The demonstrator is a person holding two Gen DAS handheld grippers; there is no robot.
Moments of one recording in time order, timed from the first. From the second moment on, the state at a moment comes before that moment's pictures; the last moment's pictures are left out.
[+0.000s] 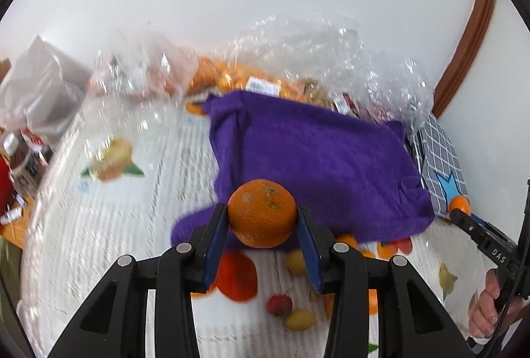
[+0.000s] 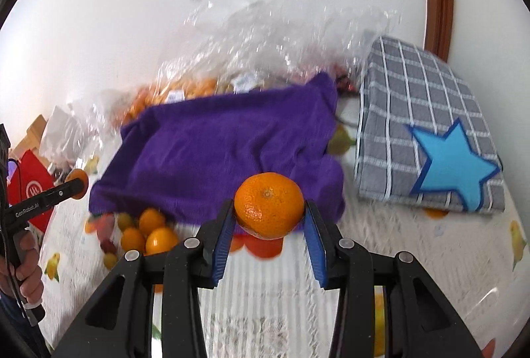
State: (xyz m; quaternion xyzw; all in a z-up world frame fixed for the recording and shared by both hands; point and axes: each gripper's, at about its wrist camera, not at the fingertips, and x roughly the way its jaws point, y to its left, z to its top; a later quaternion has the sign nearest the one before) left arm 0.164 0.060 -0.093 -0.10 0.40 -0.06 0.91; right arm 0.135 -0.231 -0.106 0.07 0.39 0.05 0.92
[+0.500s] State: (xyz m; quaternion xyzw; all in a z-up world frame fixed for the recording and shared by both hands) left arm 0.252 0.045 -0.094 -0.10 0.40 -0.07 0.91; right arm 0.228 -0.224 -0.093 0.06 0.38 0.06 0.92
